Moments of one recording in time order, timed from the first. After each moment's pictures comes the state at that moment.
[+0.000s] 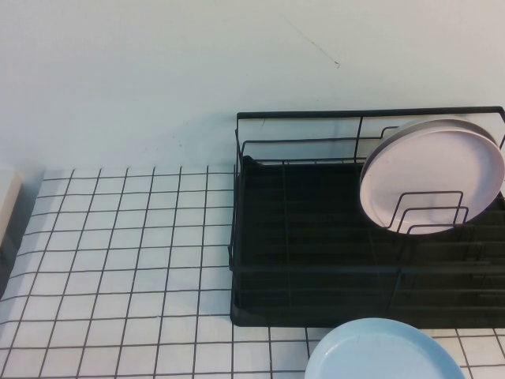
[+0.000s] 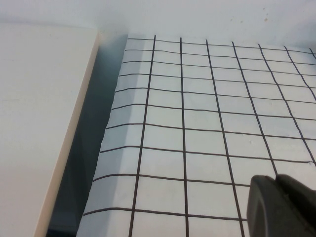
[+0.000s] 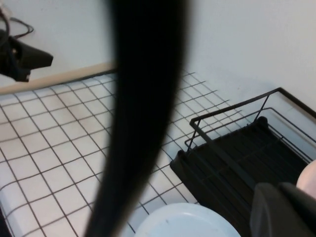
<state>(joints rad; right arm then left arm) -0.03 0.34 -0.92 0.83 1.30 -0.91 0.08 -0.01 0.02 -0.17 0.37 0.01</state>
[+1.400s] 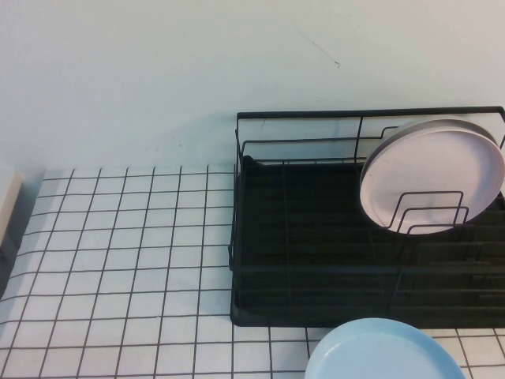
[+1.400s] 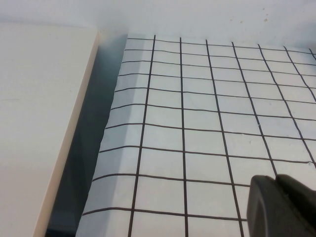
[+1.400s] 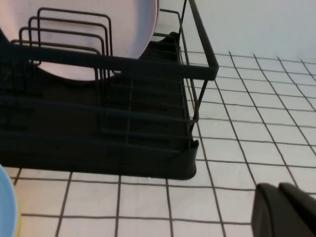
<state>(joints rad) -0.11 -0.01 0.03 0.08 0.39 -0.24 0.08 -0.01 0.02 -0.17 0.37 0.01</state>
